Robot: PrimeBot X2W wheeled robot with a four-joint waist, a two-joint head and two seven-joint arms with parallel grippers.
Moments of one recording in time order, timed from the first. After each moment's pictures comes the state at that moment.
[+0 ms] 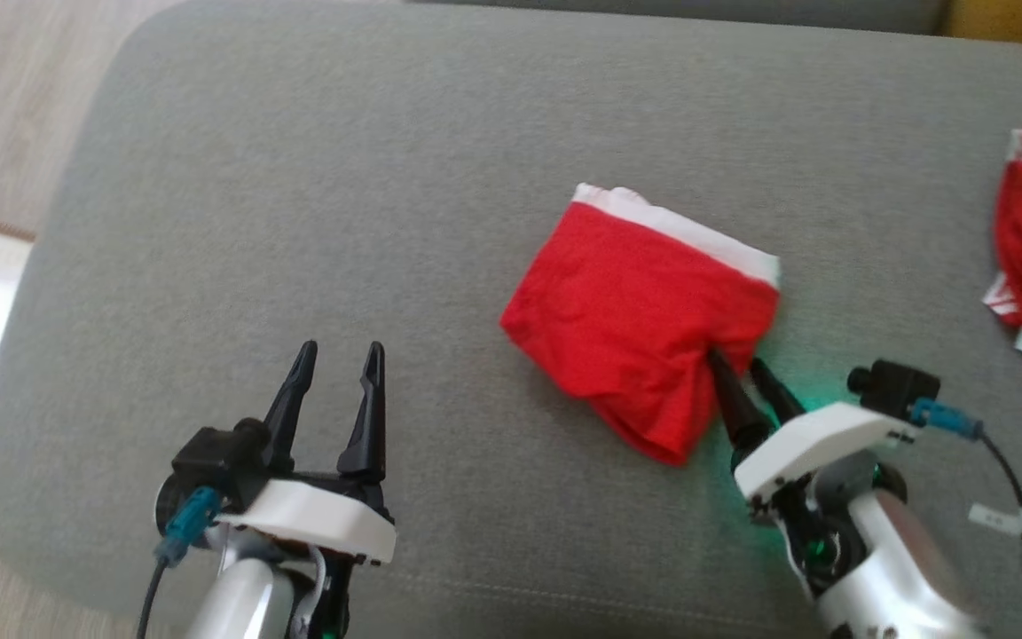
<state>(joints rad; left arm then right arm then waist) -0.07 0.05 -0.28 0.16 -0.29 0.01 -0.25 -0.28 -0.05 0.23 0.59 0.73 0.13 0.05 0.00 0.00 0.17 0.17</state>
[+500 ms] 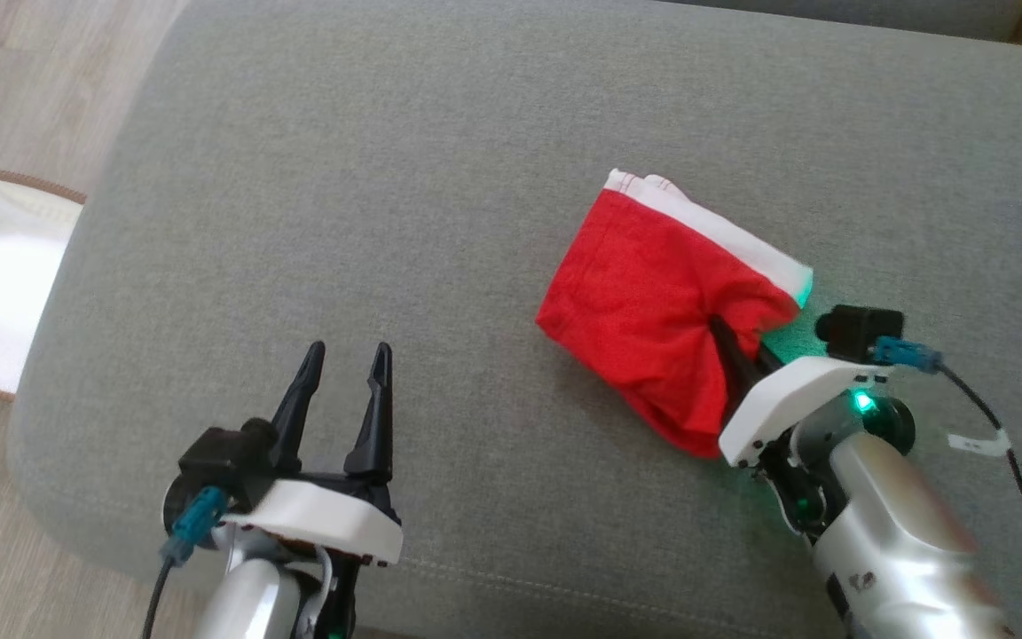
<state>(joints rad) -0.07 0.05 -0.31 0.16 -0.31 0.03 -0.25 -0.45 -0.08 0.30 0.76 0.58 0.13 0.02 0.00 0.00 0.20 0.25</state>
